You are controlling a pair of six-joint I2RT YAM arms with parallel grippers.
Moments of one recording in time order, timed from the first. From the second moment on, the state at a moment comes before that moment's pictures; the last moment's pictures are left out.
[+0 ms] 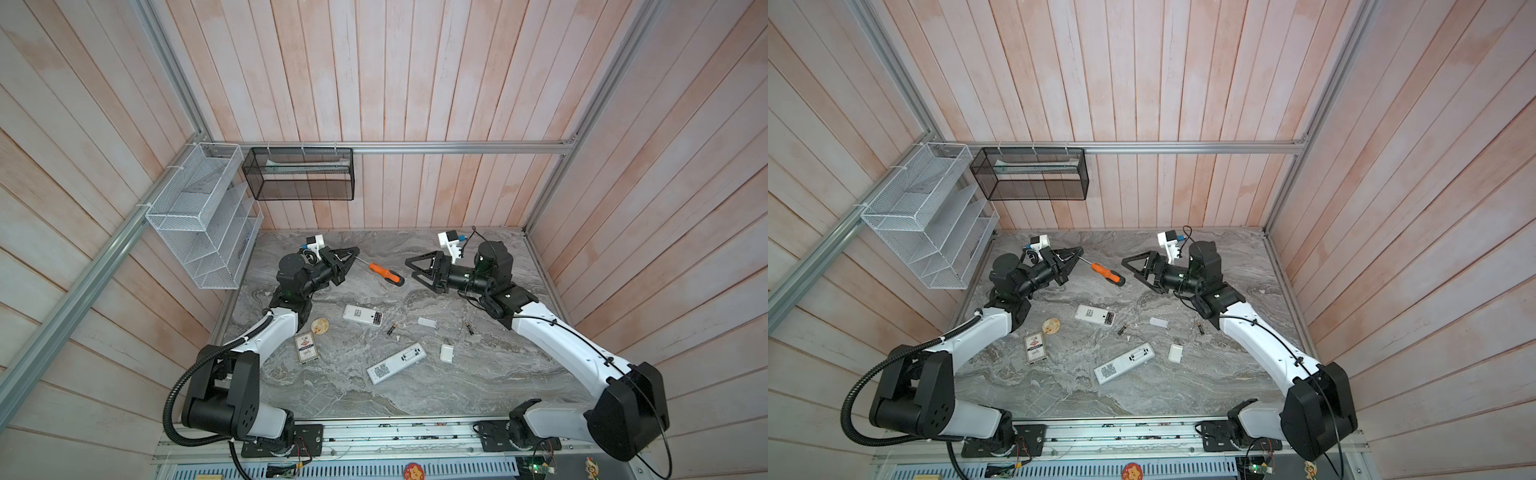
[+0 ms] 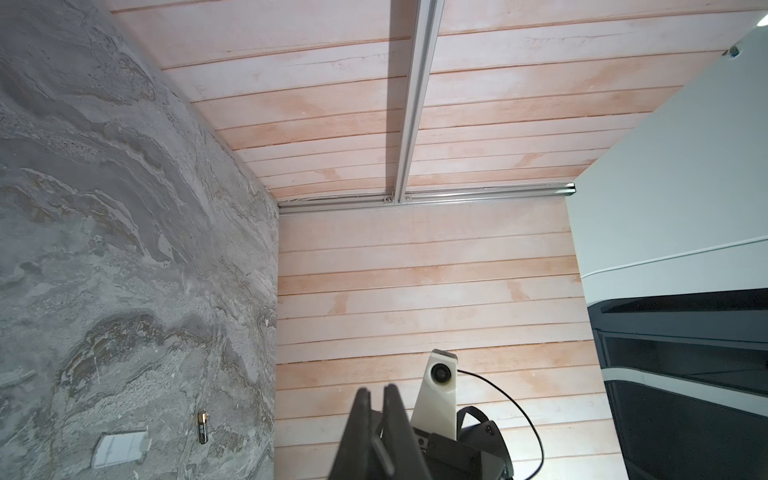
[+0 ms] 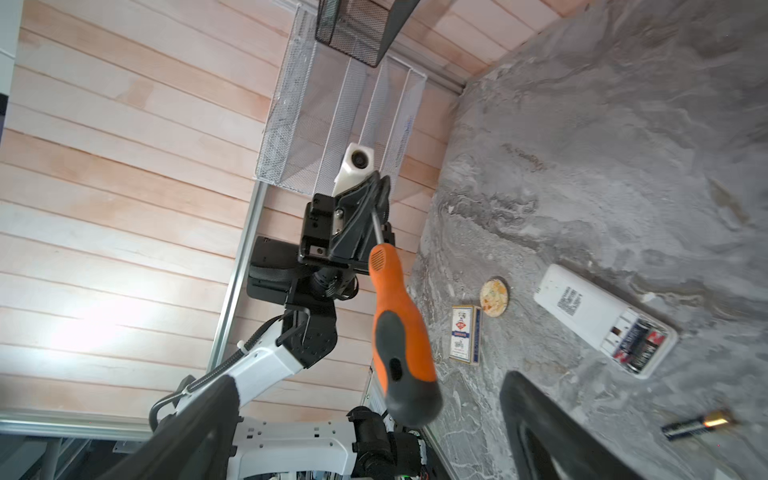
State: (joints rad) left arm -0.20 1.45 0.82 0.72 0.68 -1.53; right arm 0.51 1.33 1.03 0.14 -0.75 1.07
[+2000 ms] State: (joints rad) left arm 0.00 1.21 0.73 0.39 0.86 -1.35; right arm 0.64 1.34 1.17 -0.28 -0.59 0.42
